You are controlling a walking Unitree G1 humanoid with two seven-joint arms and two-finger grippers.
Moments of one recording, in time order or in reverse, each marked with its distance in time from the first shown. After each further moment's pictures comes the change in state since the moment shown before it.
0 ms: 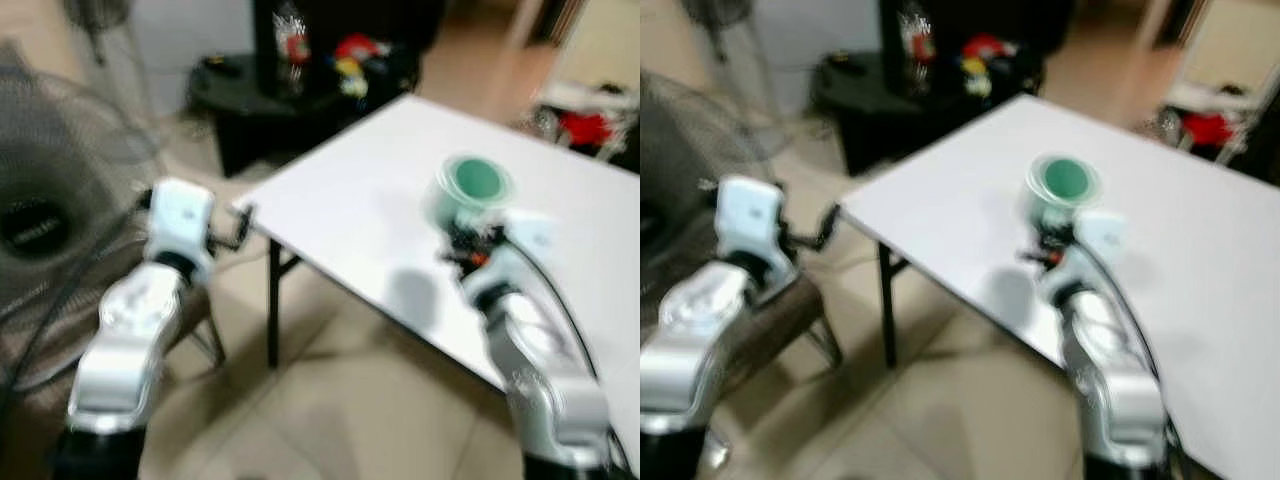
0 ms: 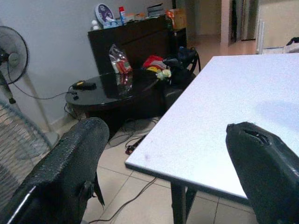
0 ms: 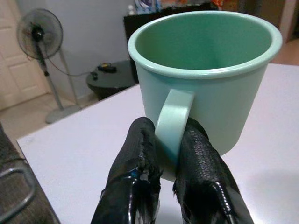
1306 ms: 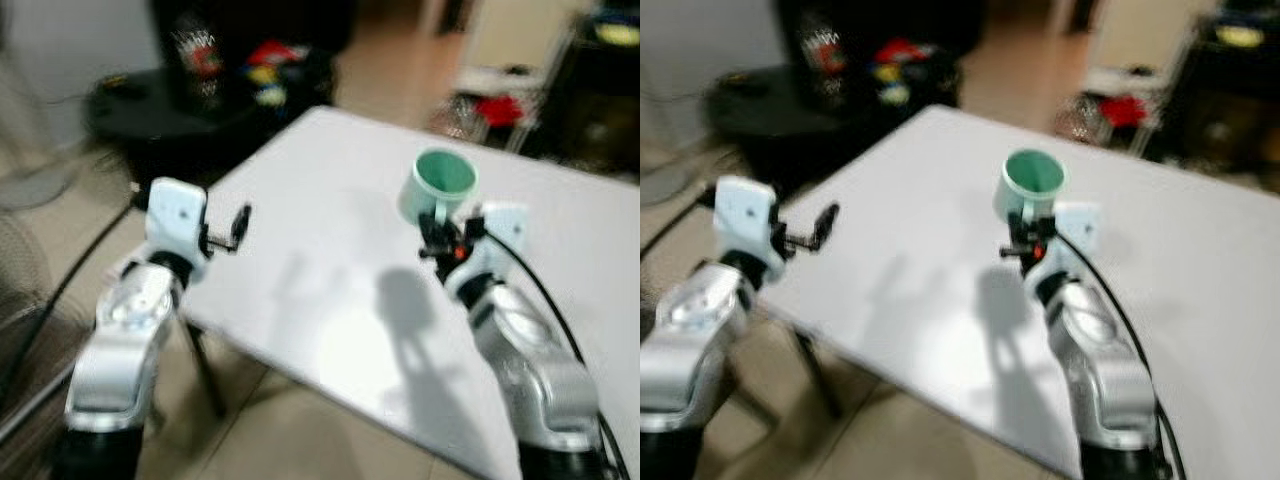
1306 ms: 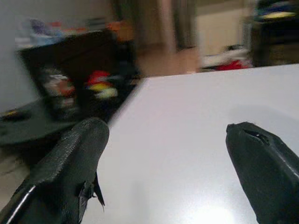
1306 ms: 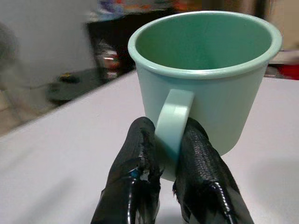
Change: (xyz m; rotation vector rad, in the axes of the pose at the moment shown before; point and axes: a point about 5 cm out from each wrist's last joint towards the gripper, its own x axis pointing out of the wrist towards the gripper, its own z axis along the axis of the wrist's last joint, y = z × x) left arm 0.002 -0.008 0.001 -0.012 -0.007 -0.049; right arm 0.008 0.001 -0.001 -0.013 0.029 0.057
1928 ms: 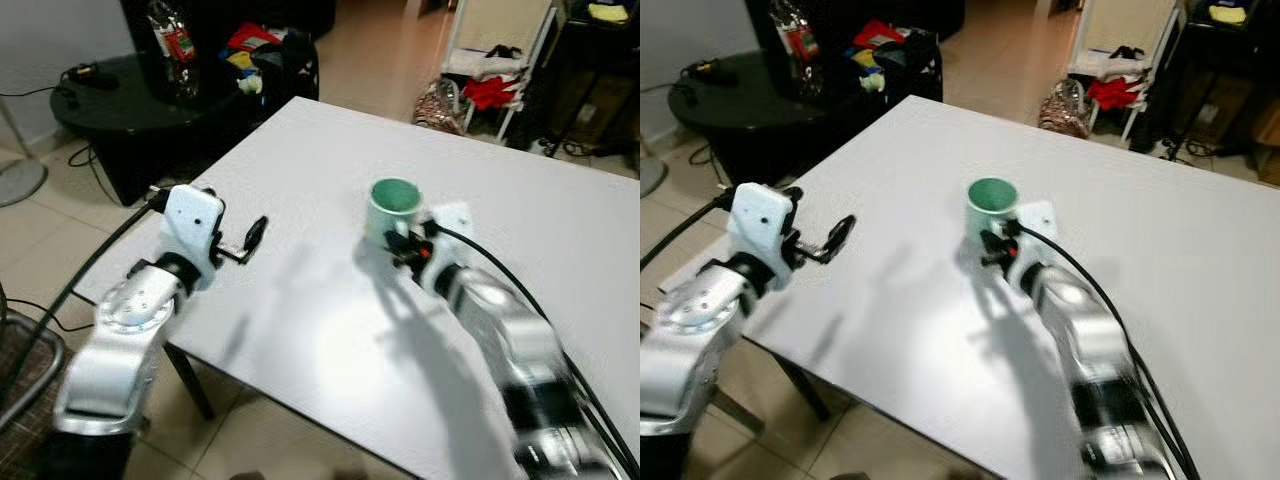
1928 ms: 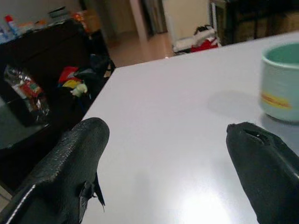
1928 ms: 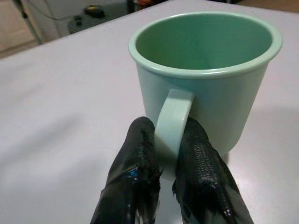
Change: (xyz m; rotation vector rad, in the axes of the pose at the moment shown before) left arm -0.009 0.004 0.002 0.097 0.037 -0.125; right arm 0.059 0.009 -0.033 -0.086 0.220 0.268
